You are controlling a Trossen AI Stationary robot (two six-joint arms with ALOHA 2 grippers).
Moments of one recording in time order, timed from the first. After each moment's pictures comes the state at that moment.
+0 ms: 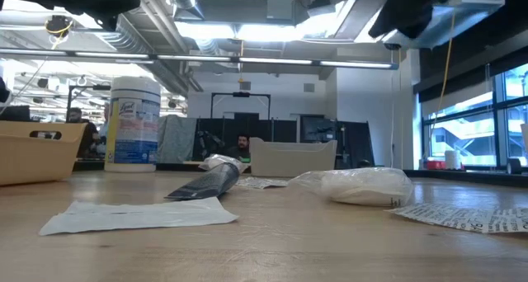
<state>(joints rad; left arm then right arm) 0.05 0.28 0.44 -0.27 -0.01 0.07 0.42 1.30 1.01 -0.58 0.35 0.51</state>
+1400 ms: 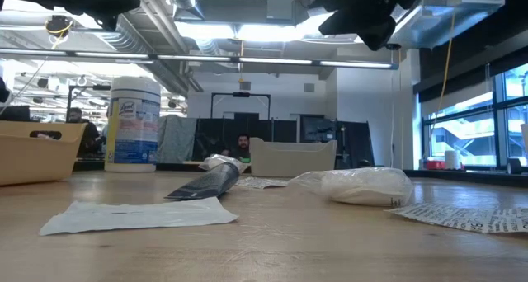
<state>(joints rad) 0.05 0.28 0.44 -0.27 -0.01 0.07 0.42 1.43 0.92 -0.08 0.30 0.40</state>
